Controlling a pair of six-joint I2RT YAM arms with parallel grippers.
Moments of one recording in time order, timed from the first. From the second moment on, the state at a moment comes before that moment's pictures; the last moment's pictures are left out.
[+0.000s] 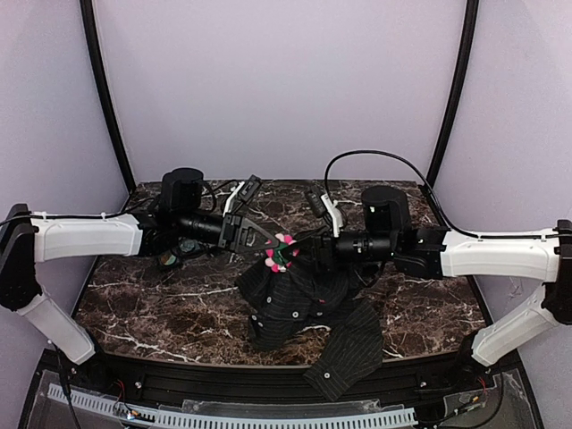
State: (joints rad) left arm -0.73 1.53 1.00 0.27 0.95 -0.54; right arm 0.93 1.36 0.88 0.17 -0.36 0.35
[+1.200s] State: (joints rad) left arm -0.74 1.54 1.00 0.29 0.90 -0.56; right arm 0.90 1.33 0.78 0.40 -0.36 0.52
